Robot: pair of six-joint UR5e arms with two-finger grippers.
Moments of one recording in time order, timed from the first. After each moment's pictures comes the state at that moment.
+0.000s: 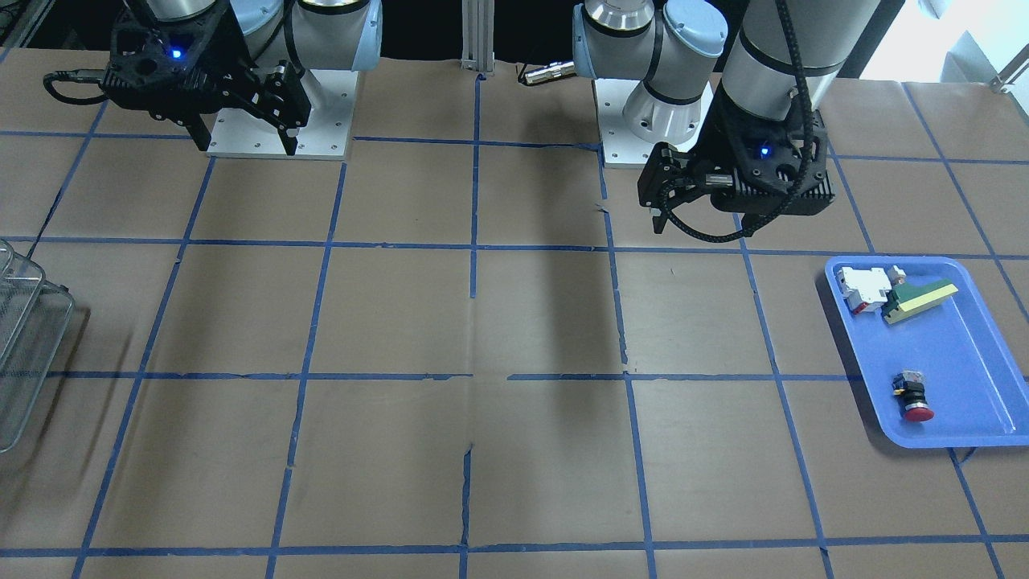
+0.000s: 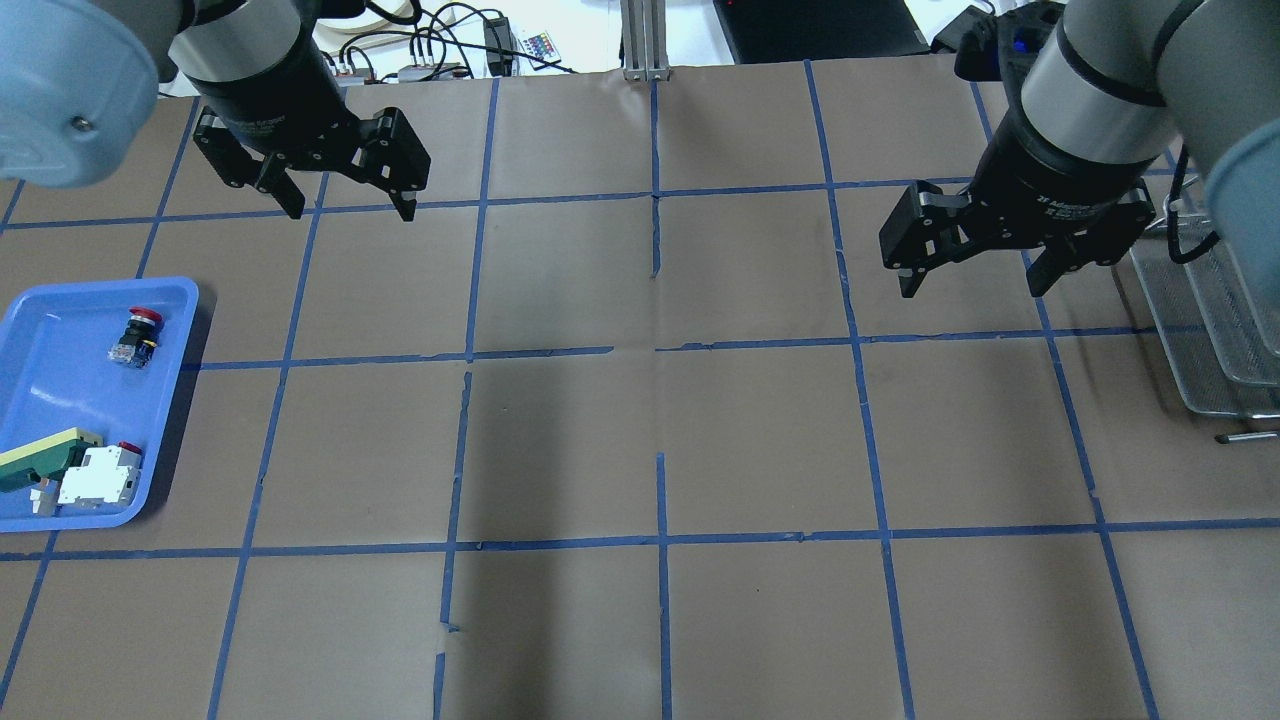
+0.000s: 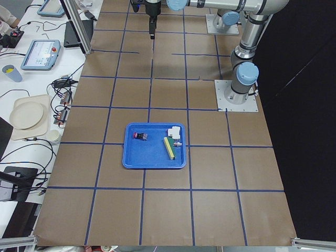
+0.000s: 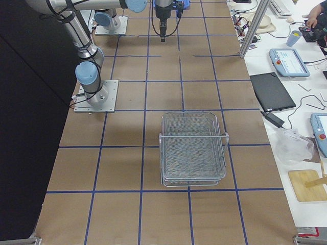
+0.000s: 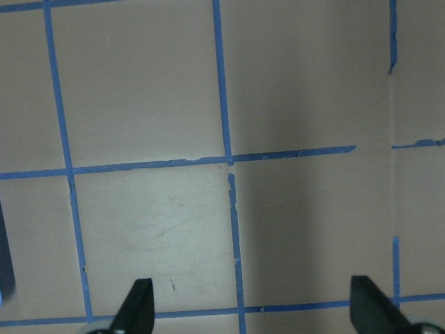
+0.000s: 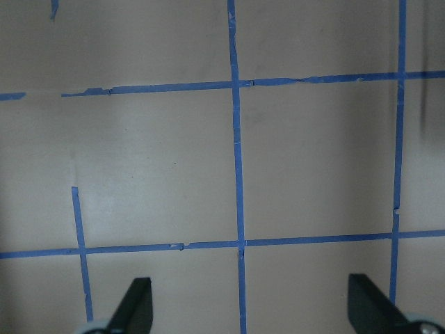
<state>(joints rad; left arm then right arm) -1.59 -1.64 -1.47 -1.58 1.61 0.03 1.58 -1.72 1.67 -1.52 -1.57 0.05</state>
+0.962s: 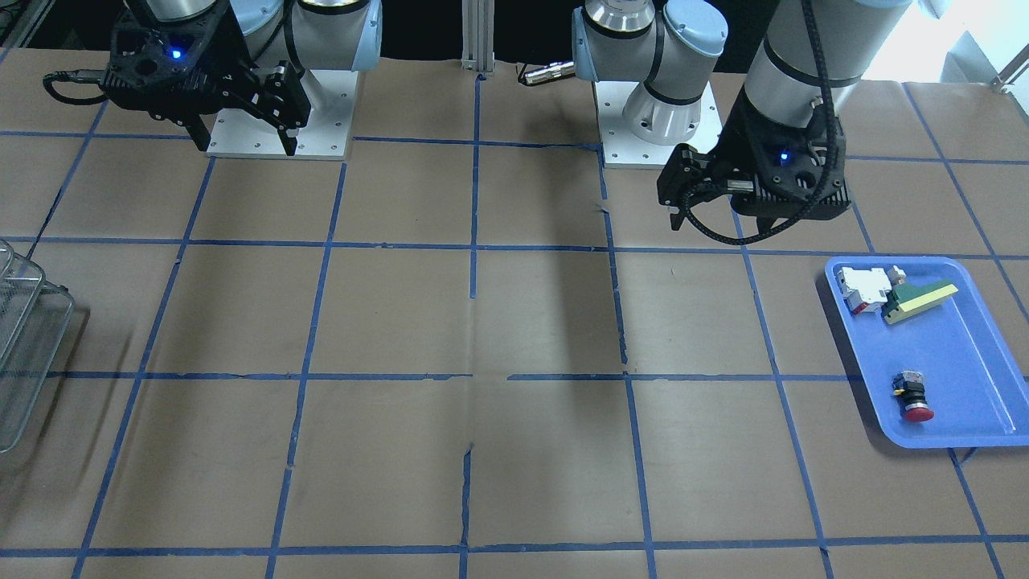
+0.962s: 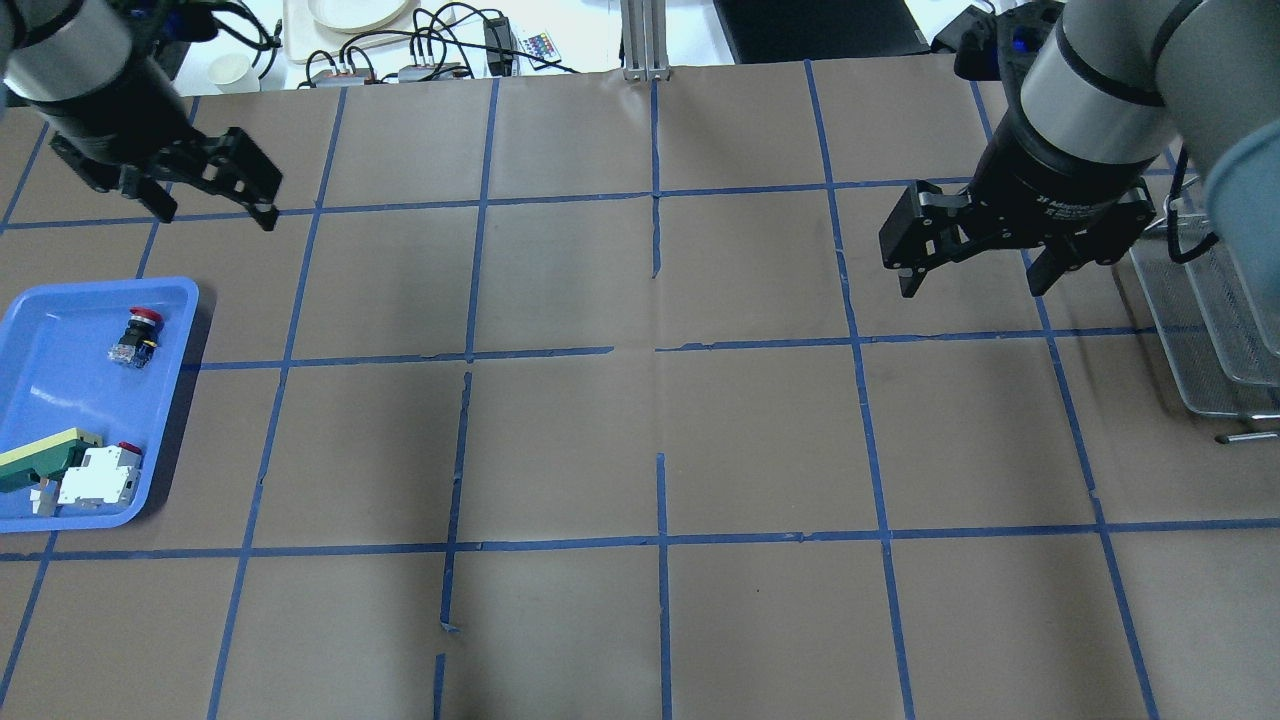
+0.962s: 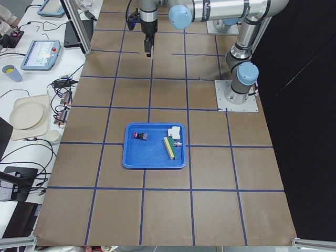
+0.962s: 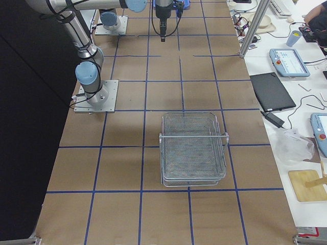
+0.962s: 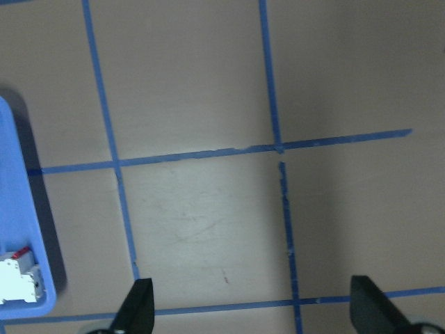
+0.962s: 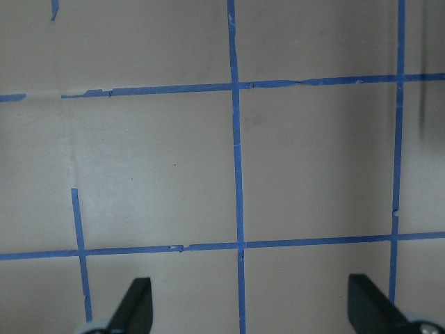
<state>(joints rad) -1.26 -1.65 -1.56 -1.48 1.57 0.46 1.58 -1.72 1.67 -1.53 -1.57 0.05</state>
